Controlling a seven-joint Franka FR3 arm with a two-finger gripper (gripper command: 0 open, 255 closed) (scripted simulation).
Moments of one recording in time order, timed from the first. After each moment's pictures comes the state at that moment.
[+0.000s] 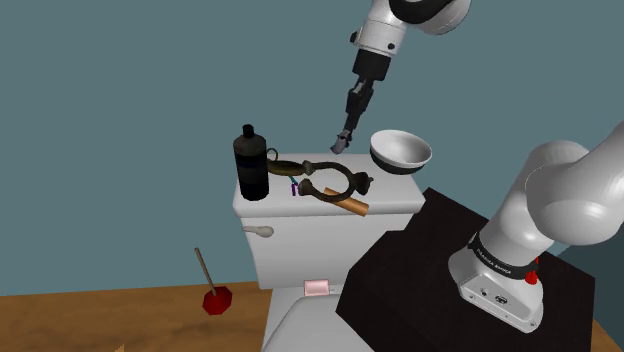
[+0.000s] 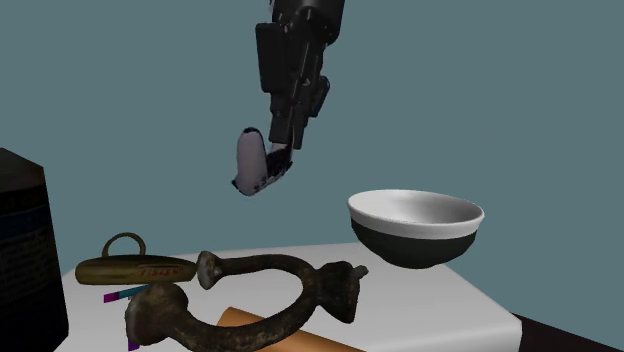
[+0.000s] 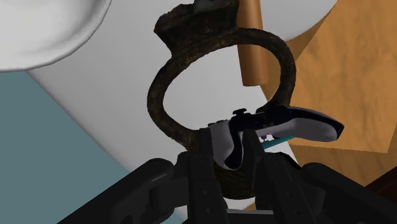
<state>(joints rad) 0.21 -0.42 -0.08 -2.39 0.26 1.99 -0.26</state>
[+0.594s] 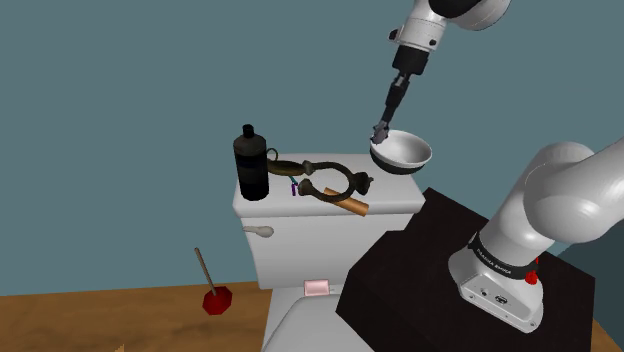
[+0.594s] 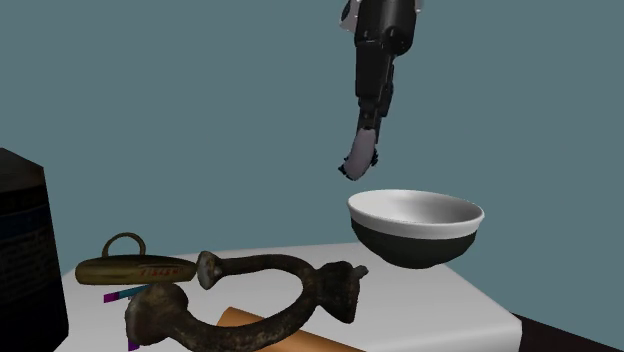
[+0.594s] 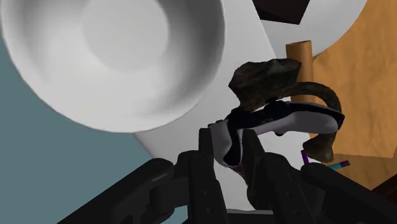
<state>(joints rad) 0.11 -0.55 -0.23 -2.46 0.16 1.89 -0.43</state>
